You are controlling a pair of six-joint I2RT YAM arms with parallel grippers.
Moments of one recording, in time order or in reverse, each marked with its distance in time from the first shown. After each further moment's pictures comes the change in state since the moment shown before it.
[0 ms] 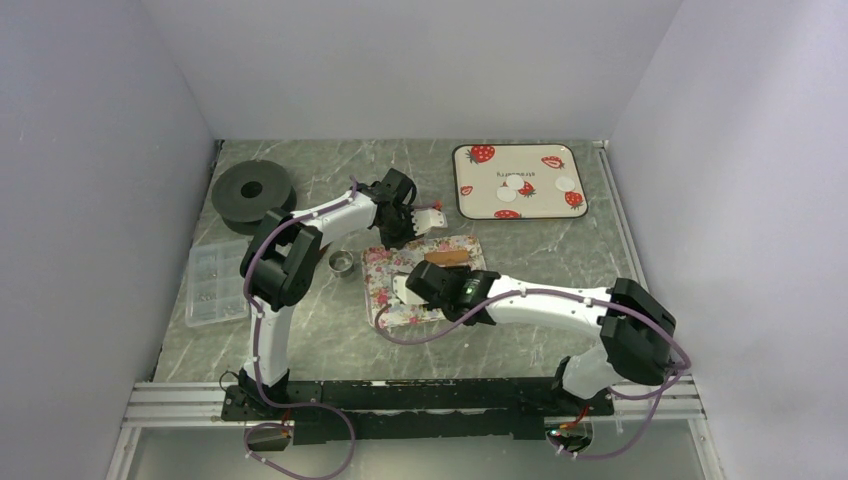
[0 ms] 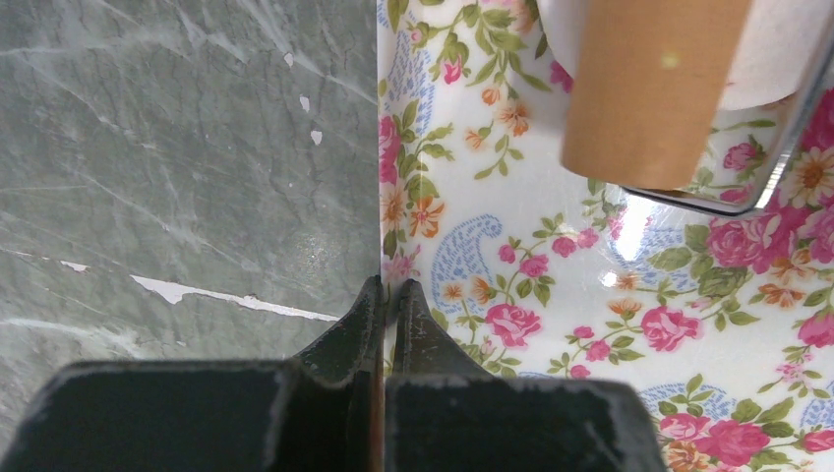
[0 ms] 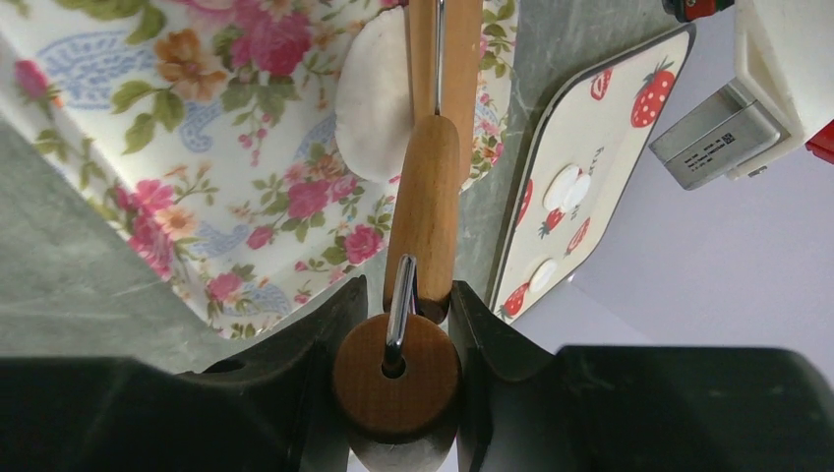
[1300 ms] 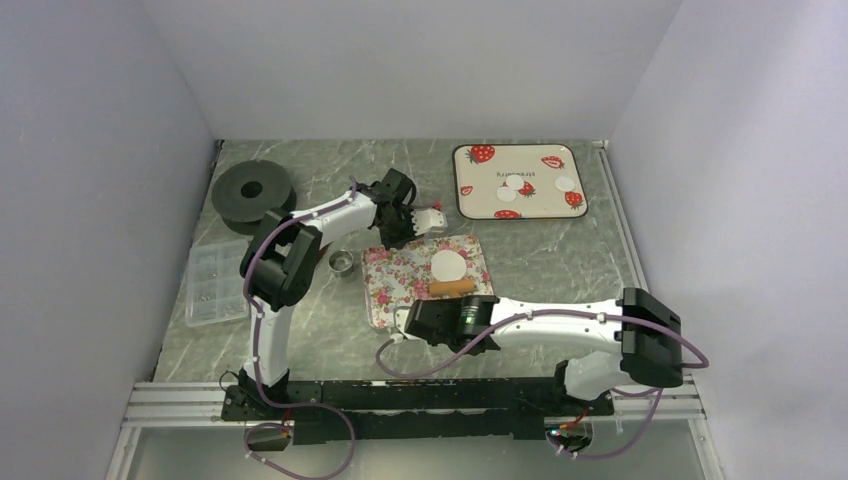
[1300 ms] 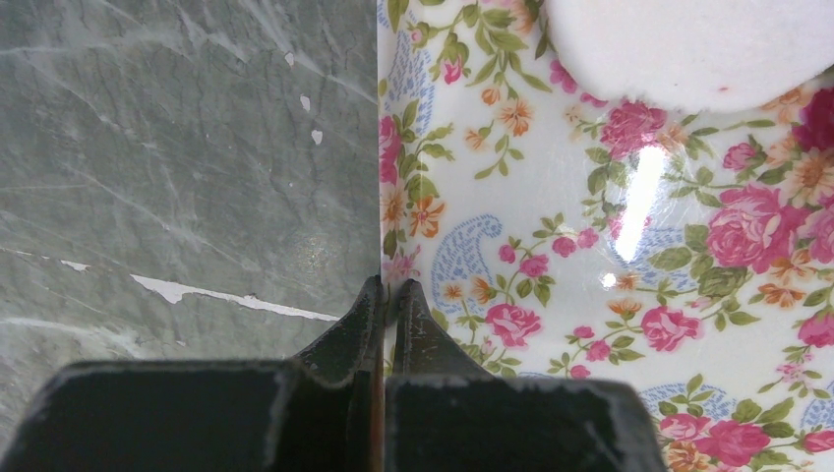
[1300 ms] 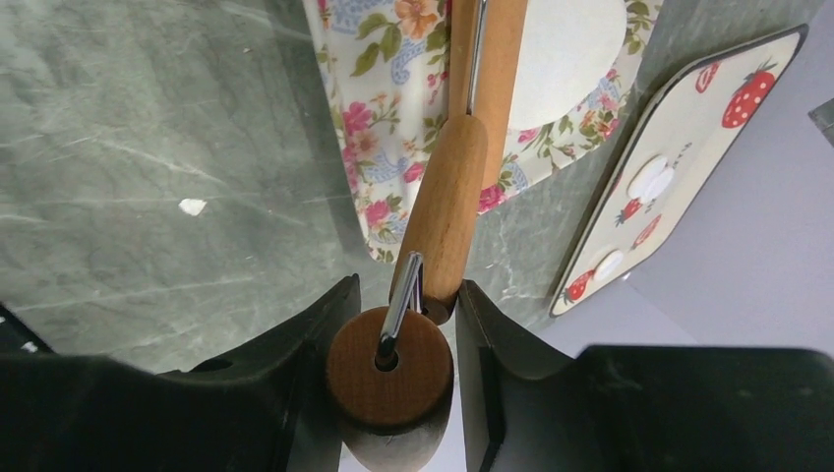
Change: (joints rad) left arm 0.001 -0.001 -0.003 0.004 0.000 -0.002; right arm 0.214 -0.057 -0.010 -0.275 -0.029 0.255
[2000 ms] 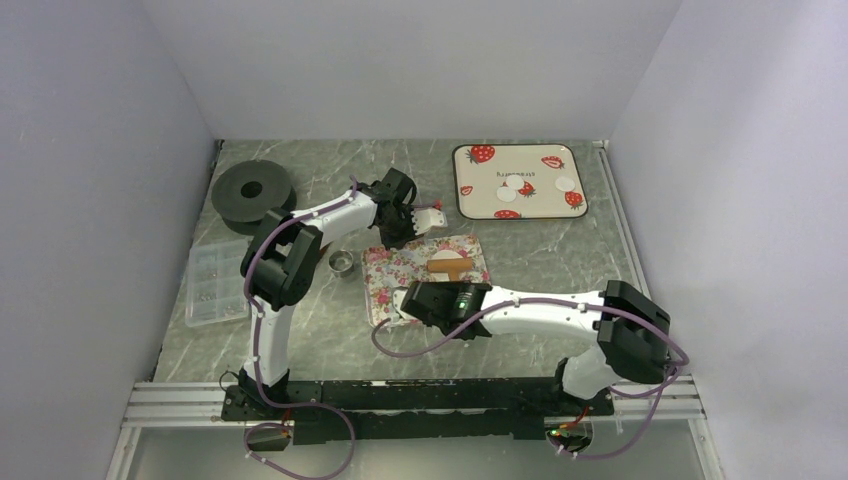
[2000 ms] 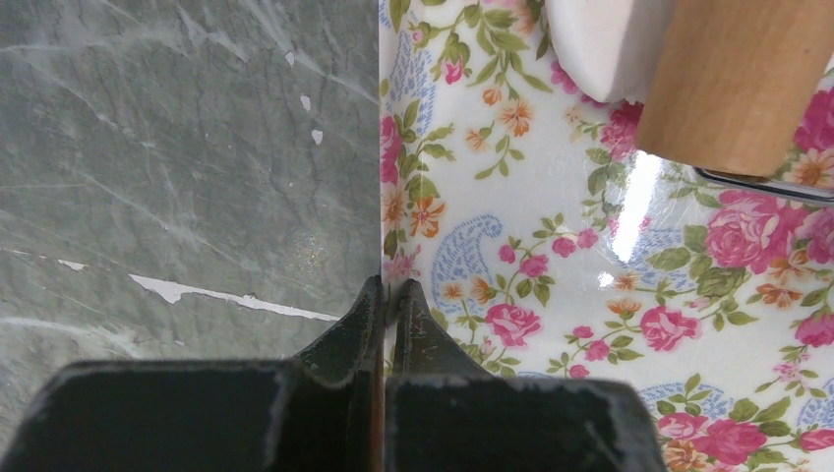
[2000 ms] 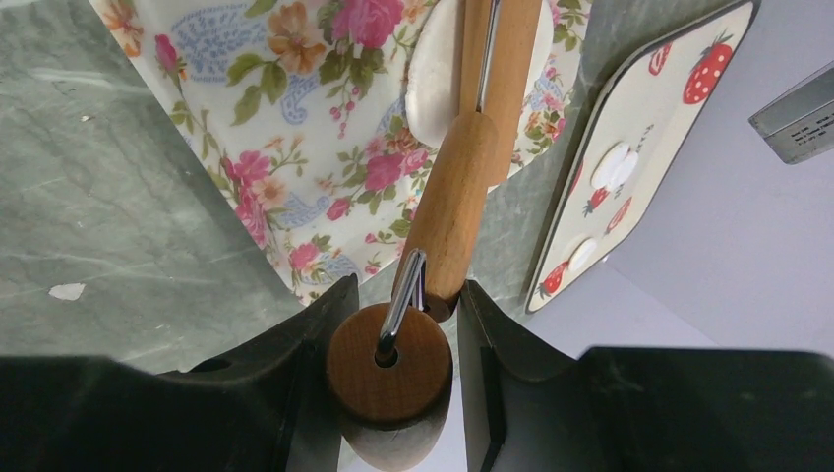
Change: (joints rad) left arm 0.000 0.005 0.006 -0.010 0.001 -0.005; right arm -0.097 0.061 -0.007 0.135 0.058 -0.077
